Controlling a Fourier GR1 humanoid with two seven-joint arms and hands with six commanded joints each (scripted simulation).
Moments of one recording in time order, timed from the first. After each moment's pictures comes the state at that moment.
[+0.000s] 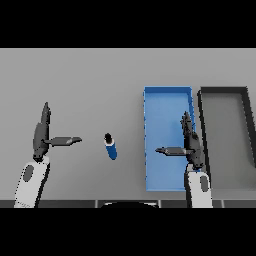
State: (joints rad) left arm -0.11 0.43 -0.16 -1.48 0.24 0.26 0.01; right arm 0.00 0.00 0.00 -1.57 0.00 0.00 0.00
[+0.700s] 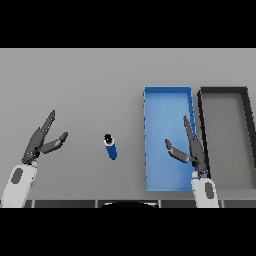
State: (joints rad) left arm -0.07 0.60 -0.21 -1.42 0.23 -0.05 -0.19; right arm 0.09 -0.13 0.09 -1.68 0.19 0.02 -0.10
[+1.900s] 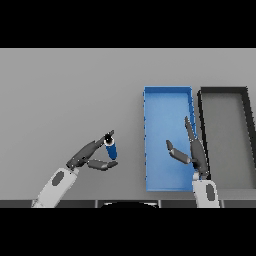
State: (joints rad) left arm -0.14 0.36 -0.52 -1.46 0.08 -0.17 -0.09; right arm 0.11 -0.13 0.09 -1.72 0.18 0.03 -0.07
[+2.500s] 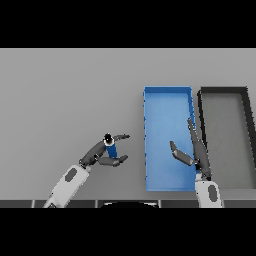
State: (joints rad) left arm -0.19 0.21 -0.52 -1.30 0.08 -0.15 -0.16; right arm 0.12 -0.15 0.08 -1.70 0.18 0.03 -0.12
